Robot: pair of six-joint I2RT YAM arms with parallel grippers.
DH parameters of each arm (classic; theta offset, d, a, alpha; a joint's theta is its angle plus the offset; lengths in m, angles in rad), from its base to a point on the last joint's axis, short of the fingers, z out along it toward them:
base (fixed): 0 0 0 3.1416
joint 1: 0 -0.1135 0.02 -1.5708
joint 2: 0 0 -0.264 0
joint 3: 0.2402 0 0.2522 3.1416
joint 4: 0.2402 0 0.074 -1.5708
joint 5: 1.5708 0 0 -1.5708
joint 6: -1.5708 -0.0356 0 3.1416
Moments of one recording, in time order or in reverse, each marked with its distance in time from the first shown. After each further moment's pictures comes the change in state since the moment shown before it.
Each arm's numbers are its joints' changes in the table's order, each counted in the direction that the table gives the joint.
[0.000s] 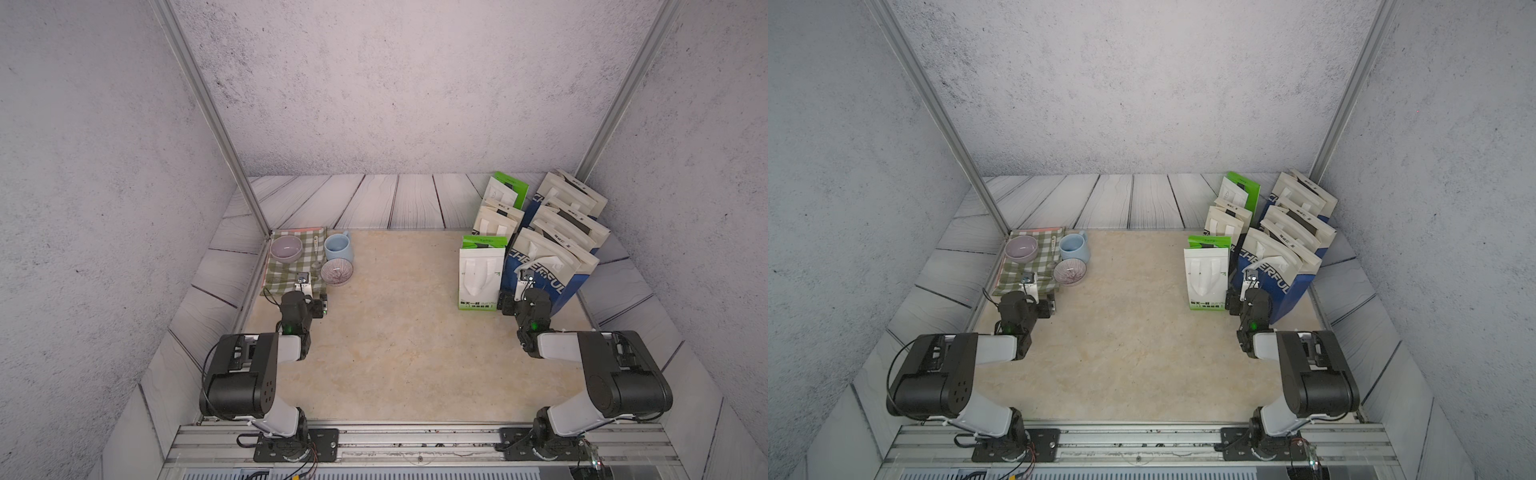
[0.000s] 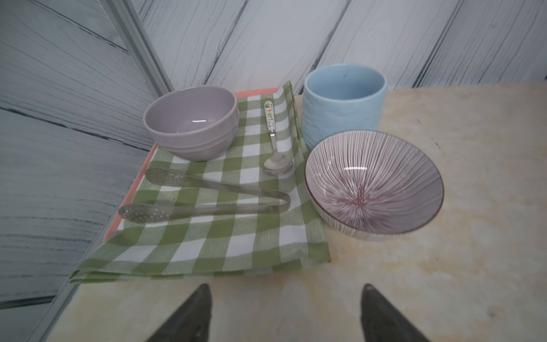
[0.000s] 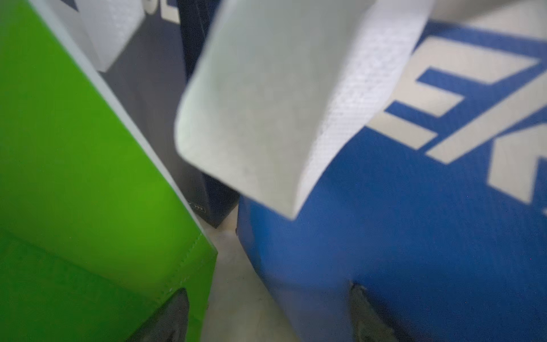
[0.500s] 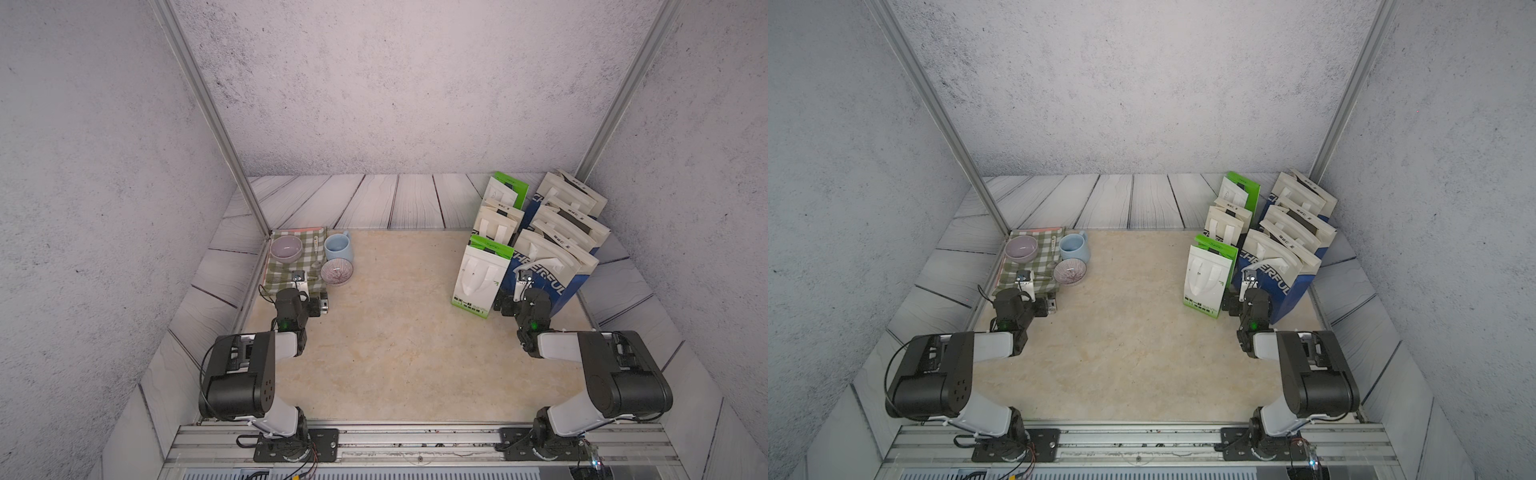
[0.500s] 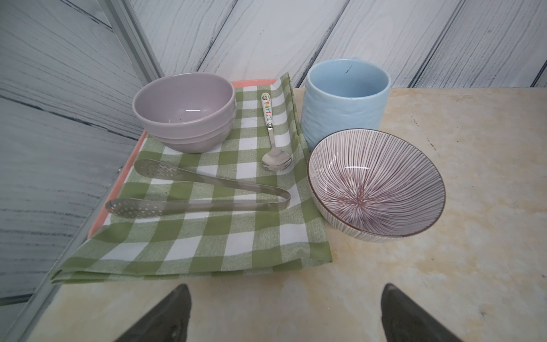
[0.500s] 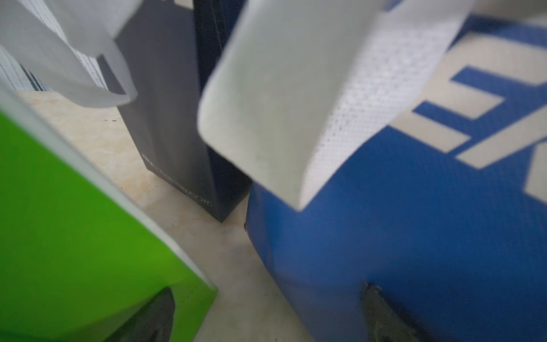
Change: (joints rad) left arm -0.024 0.000 0.013 0.064 0.060 0.014; right arm 0.000 0.000 0.000 0.009 -0.018 0.003
